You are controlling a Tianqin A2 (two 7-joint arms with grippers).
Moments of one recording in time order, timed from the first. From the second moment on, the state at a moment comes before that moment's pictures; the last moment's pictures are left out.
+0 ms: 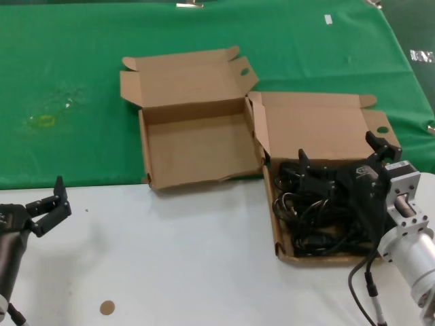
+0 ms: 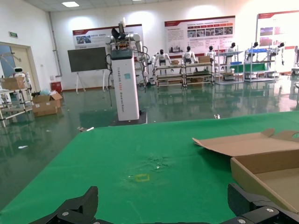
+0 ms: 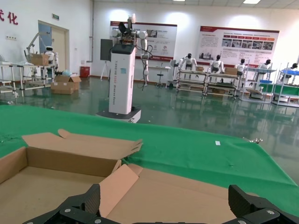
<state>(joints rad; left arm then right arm) 0.00 -0.30 1.60 -1.60 -1.80 0.00 0.00 0.04 0.30 -1.62 1.57 1.78 -0.03 -0.02</state>
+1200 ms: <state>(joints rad) 0.00 -0.30 1.60 -1.60 -1.80 0.00 0.00 0.04 0.35 -1.66 1.57 1.79 -0.01 -0.01</state>
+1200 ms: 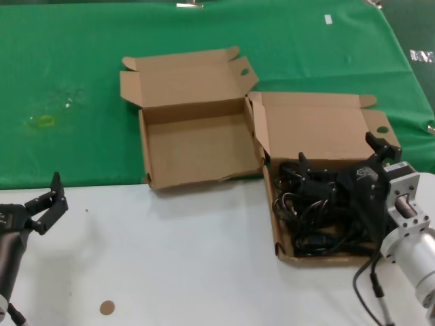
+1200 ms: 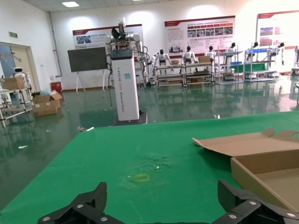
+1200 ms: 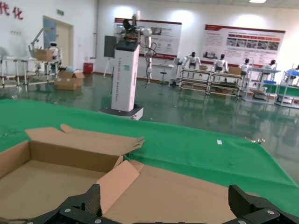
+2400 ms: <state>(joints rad) 0.00 -0.30 1.60 -1.60 -1.80 0.00 0.00 0.66 0.95 -1.99 1.48 1.57 -0.97 -0.01</state>
